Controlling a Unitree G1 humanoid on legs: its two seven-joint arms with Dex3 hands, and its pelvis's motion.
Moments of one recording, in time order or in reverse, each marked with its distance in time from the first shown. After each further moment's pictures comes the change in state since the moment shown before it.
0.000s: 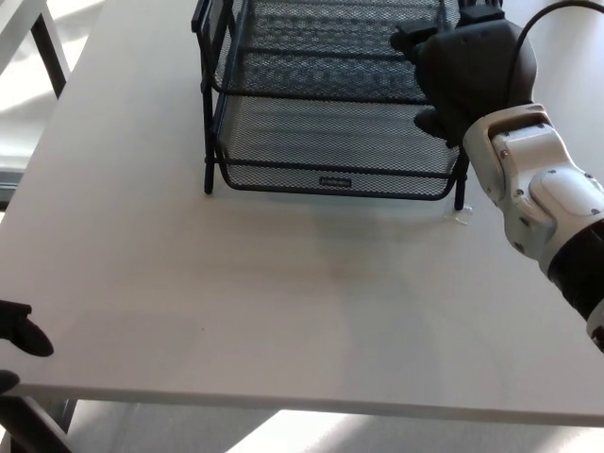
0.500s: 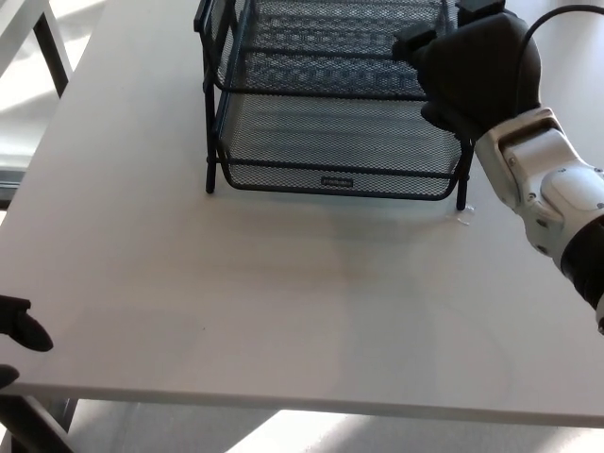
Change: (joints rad) left_arm -0.014 0.000 0.000 0.006 0.000 0.000 0.000; right_arm -0.033 -0.013 0.068 0.148 -0.034 -0.122 -0.248
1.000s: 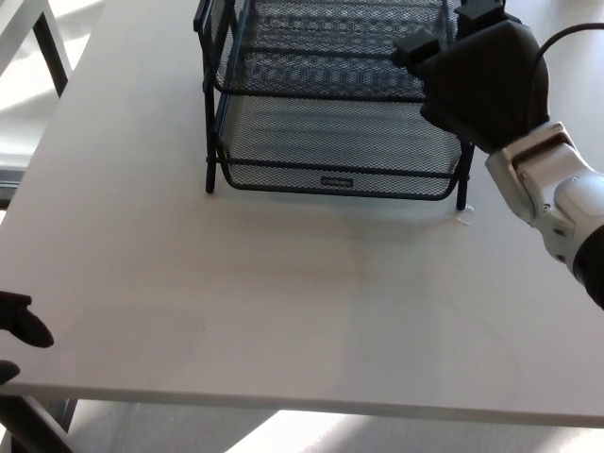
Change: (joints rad) left_arm -0.007 0.004 0.000 0.001 0.000 -0.005 -0.001; right_arm 0.000 -0.019 0.025 0.075 -0.020 -0.113 -0.217
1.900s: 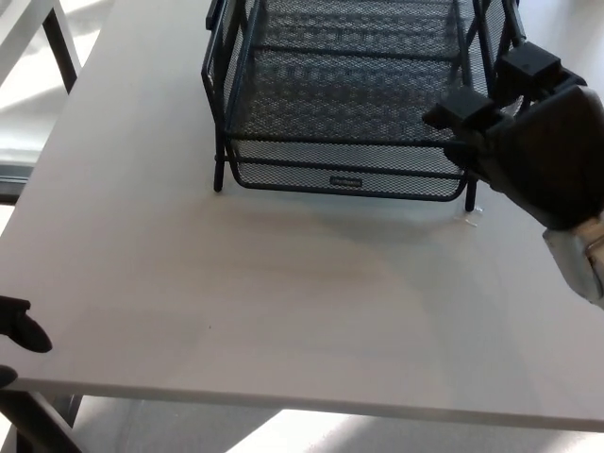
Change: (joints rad) left_arm 0.004 0.002 0.006 0.012 -0.001 -0.020 -0.015; right_arm 0.414 -0.246 -0.159 -0.606 -0.046 -0.079 -0.166
